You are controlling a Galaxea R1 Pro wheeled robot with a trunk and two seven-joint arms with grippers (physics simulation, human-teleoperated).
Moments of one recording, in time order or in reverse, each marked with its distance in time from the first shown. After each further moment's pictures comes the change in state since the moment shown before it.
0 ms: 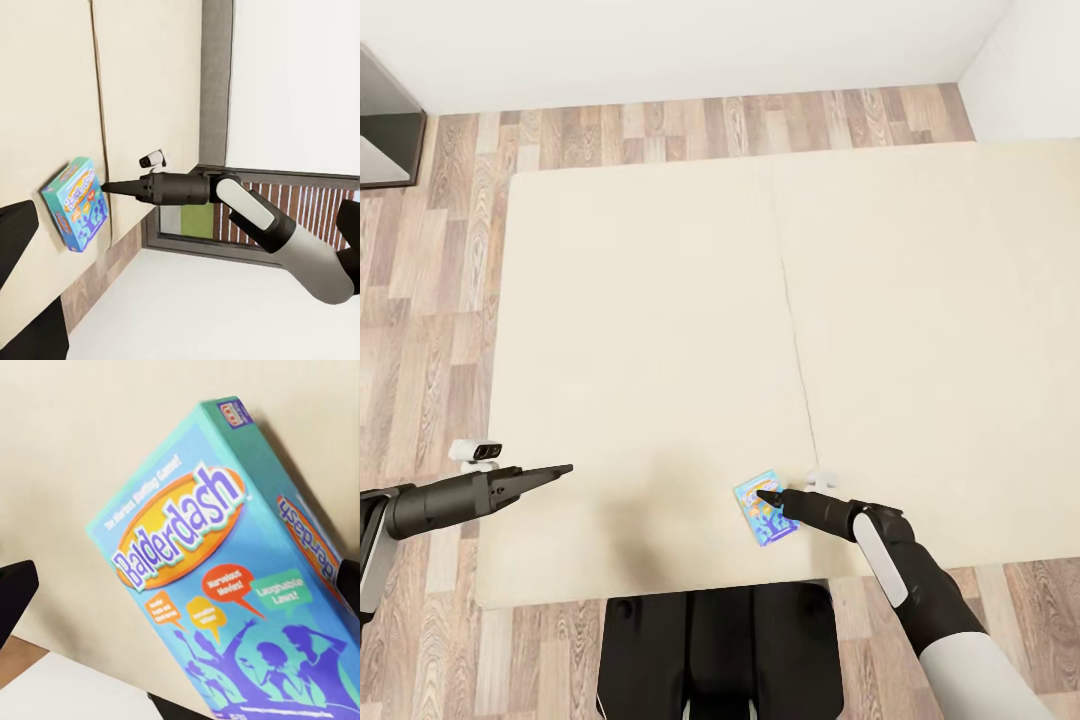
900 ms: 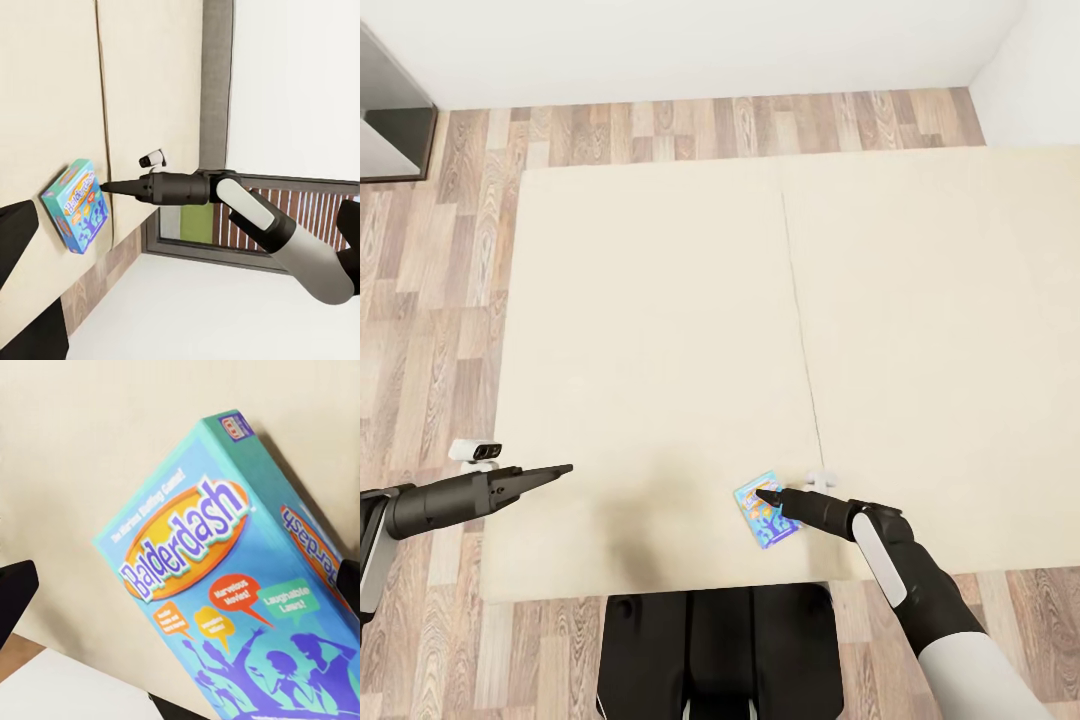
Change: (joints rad) left arm 0.000 0.000 0.000 0.000 0.000 0.000 0.000; right arm 0.000 0.004 0.000 -0.003 0.001 0.000 -0.002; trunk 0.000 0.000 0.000
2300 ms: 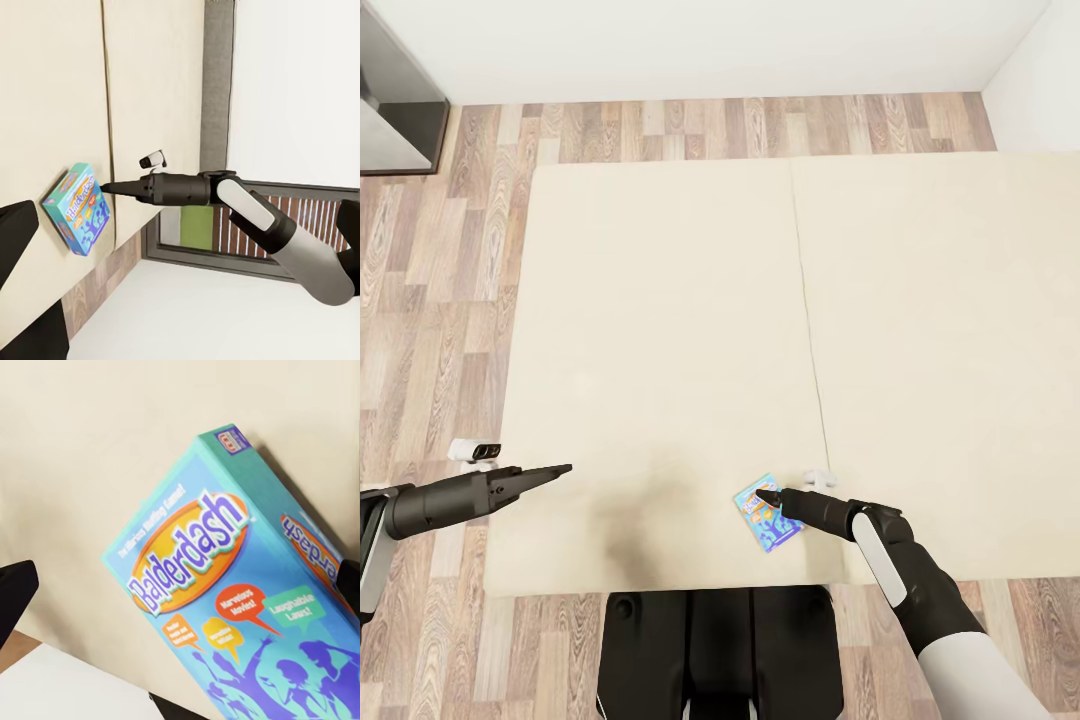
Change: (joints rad) left arm 0.001 0.000 0.003 0.000 0.000 0.000 0.000; right arm 0.000 0.000 0.000 0.000 -0.001 0.001 0.000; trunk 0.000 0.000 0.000
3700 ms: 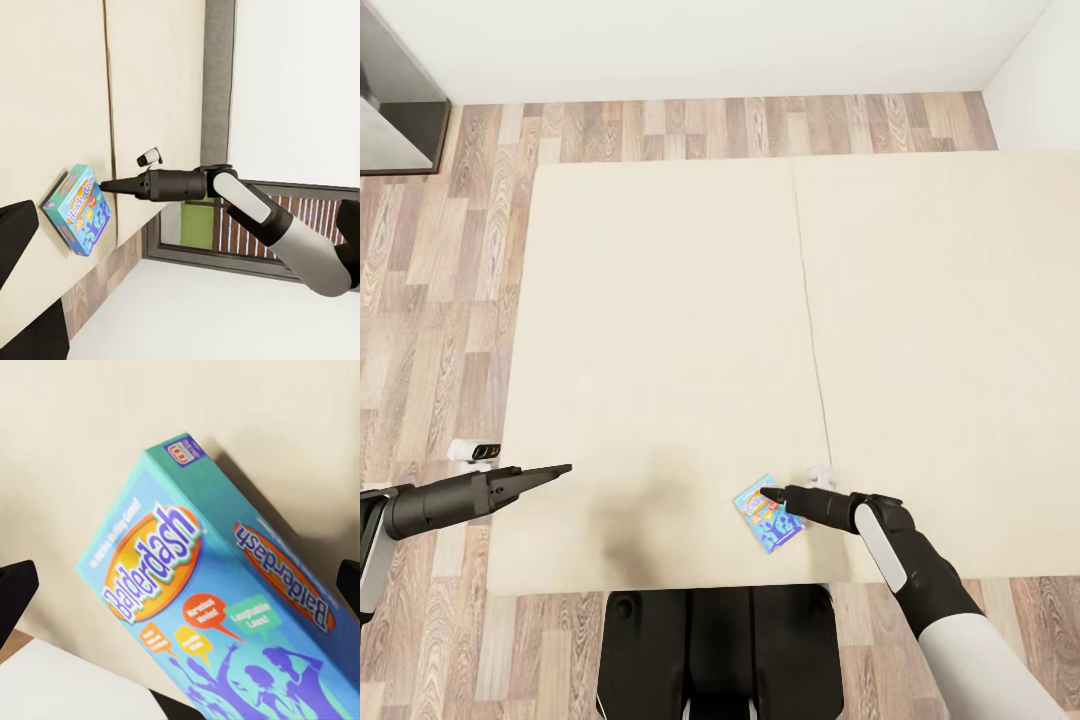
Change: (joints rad) left arm 0.000 0.000 0.002 0.000 0.000 0.000 0.000; right arm -0.050 -0.016 0.000 0.065 -0.002 0.039 -0.002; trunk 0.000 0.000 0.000
